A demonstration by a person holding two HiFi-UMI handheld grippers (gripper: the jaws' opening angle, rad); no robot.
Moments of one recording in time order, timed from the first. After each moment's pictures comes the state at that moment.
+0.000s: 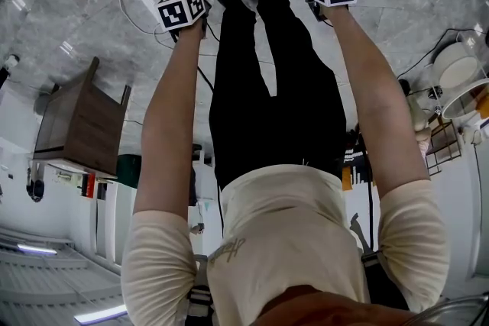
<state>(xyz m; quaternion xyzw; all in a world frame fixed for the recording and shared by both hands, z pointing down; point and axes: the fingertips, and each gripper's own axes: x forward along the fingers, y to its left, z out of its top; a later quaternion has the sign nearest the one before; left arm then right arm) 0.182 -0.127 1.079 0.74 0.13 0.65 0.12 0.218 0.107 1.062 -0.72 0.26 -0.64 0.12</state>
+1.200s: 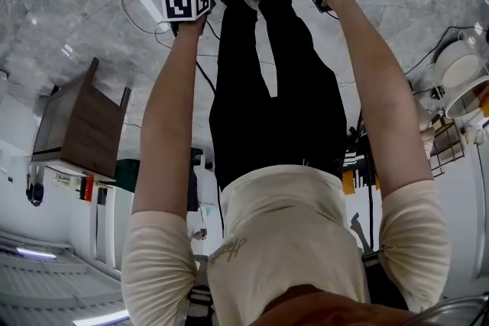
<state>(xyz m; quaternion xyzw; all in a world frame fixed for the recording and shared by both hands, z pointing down) 0.161 -0.100 1.071 0.73 0.23 0.64 0.08 0.216 0.102 1.048 -0.72 0.24 -0.63 0.18</state>
